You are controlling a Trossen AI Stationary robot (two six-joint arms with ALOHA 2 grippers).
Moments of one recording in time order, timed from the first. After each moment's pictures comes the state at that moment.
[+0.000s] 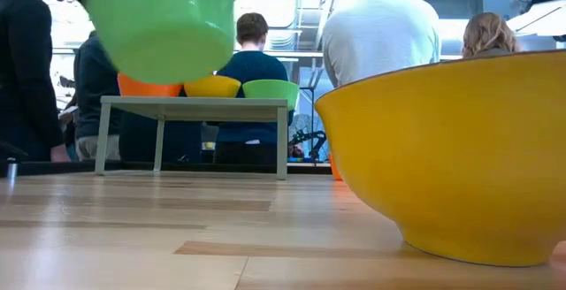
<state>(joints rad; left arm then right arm) -0.27 1.18 0.61 -0.04 -0.10 -0.41 0.36 1.81 1.46 -0.38 0.07 -0.40</state>
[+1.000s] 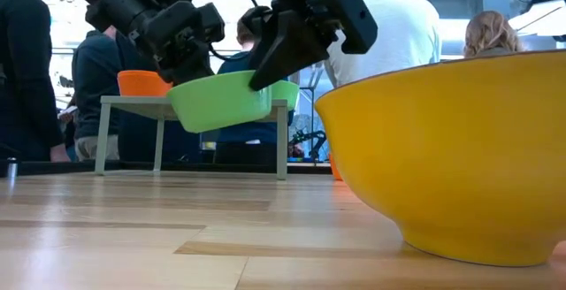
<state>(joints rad) -0.02 1.32 0.63 0.04 -0.05 -0.19 0.17 1.92 1.46 -0.42 0.03 -0.51</state>
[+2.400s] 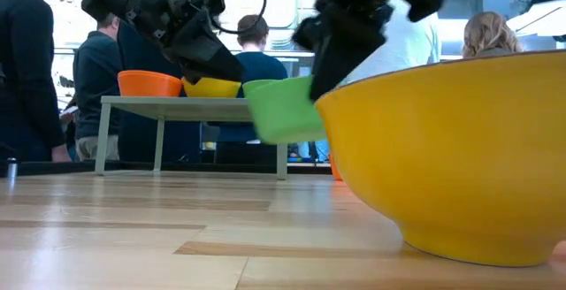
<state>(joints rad) -0.09 1.30 0.64 0.12 -0.04 -0.13 0.28 1.88 1.46 -0.71 0.14 -0.05</state>
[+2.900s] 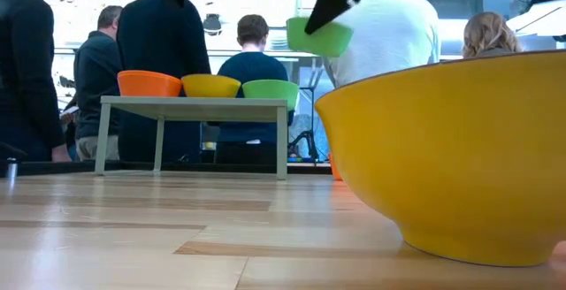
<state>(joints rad) -0.20 0.93 0.64 0.07 -0.07 0.09 0.07 1.62 1.46 -0.68 0.60 -0.04</state>
